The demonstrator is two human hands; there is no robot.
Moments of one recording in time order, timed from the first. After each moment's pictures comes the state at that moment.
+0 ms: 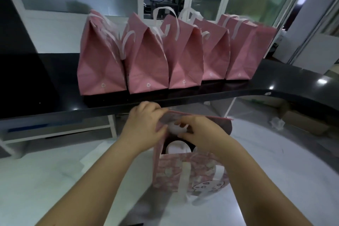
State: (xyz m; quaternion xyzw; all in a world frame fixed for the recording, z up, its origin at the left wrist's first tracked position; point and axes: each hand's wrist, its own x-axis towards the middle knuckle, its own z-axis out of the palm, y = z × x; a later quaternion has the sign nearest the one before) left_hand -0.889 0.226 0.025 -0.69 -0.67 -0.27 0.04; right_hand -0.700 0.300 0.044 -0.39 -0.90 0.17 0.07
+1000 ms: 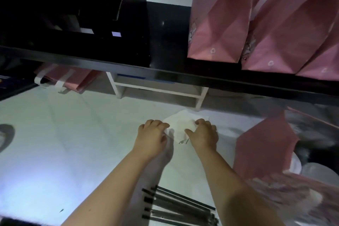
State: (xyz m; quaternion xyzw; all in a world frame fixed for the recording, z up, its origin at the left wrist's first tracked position) left_hand -1.047 0.086 -0.146 -0.45 -0.87 -0.15 -0.12; right_hand -0.938 0.242 -0.188 -0.52 -0.83 0.20 0.02
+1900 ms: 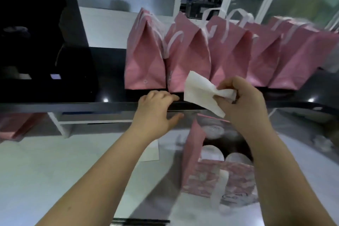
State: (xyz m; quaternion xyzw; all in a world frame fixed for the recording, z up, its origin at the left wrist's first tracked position) left_hand -0.953 0.197 0.047 -0.62 -0.73 -0.28 0.04; right_hand -0.753 0.282 0.107 -0.37 -0.80 0.22 0.42
